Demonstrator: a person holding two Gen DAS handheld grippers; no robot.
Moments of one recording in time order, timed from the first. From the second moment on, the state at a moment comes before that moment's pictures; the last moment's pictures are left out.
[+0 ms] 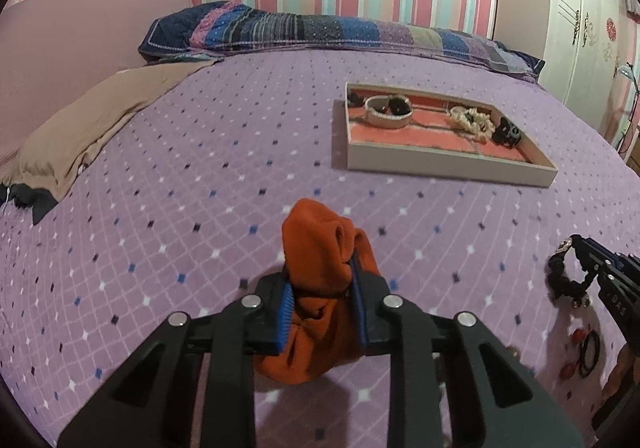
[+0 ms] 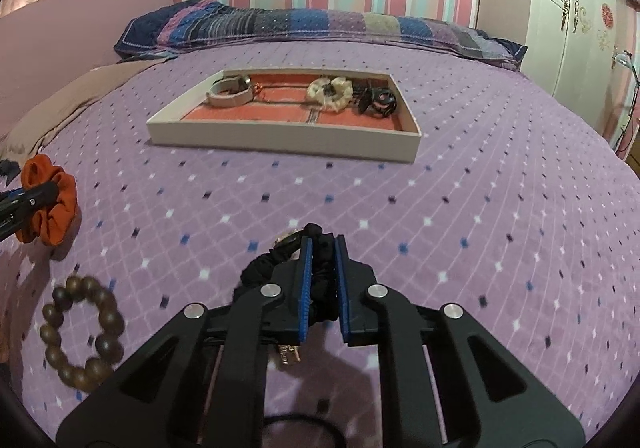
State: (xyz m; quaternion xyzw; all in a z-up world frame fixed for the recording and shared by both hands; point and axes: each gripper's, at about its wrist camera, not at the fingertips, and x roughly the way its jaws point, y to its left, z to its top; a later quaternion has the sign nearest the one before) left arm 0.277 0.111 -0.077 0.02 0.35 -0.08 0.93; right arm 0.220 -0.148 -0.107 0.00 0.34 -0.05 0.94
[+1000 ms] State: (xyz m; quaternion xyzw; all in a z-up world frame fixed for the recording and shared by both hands) left arm 0.400 -0.016 -0.016 0.05 0.33 -0.10 0.94; right arm 0.361 -0.208 -0.048 0.01 0.31 -0.06 0.95
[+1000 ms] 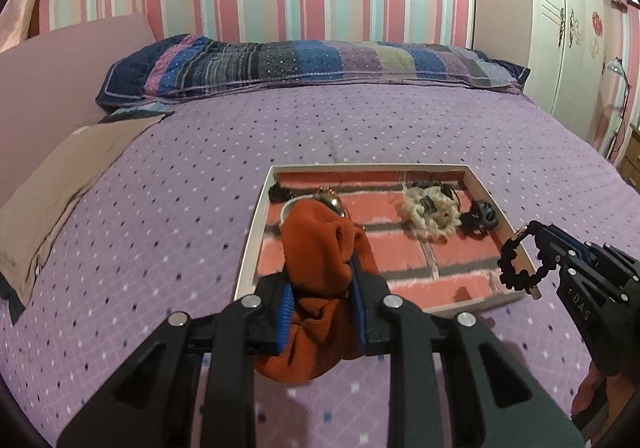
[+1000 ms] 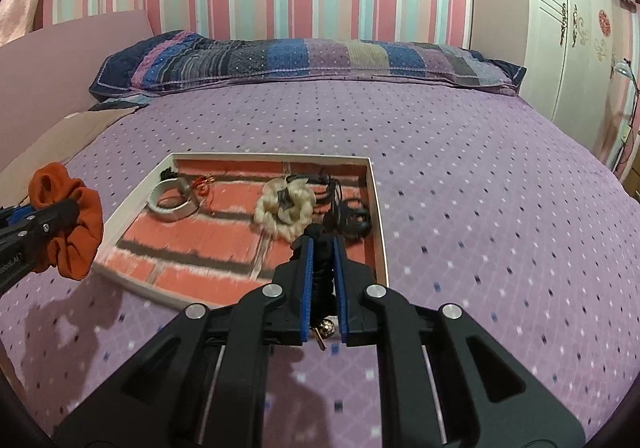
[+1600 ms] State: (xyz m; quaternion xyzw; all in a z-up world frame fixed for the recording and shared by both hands) left arm 0.478 -0.019 -0.076 0.06 0.38 -0.09 0.92; right arm 0.431 -0.232 -0.089 0.02 0.34 -0.08 0.94
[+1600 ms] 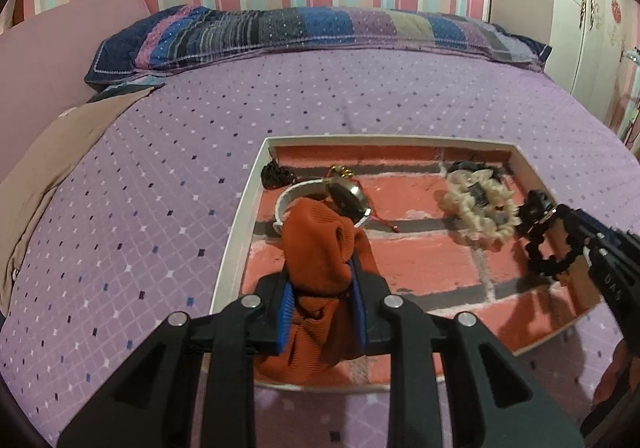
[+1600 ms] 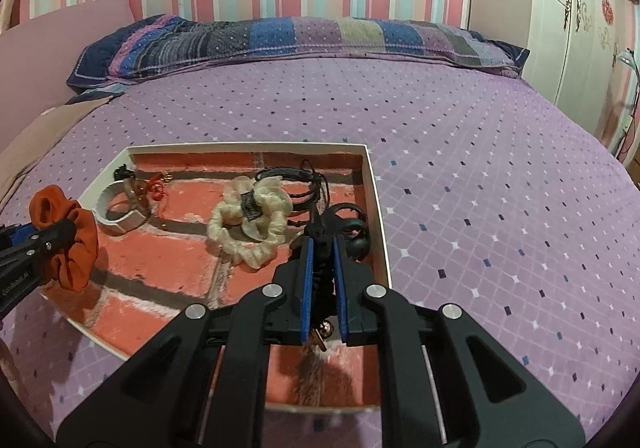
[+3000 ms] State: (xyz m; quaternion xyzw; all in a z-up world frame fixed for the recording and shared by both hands) left arm 0.446 0.012 -0.058 0.05 0.37 -0.11 0.92; right arm 0.391 -0.220 -0.061 0.01 0.35 -0.04 0.94
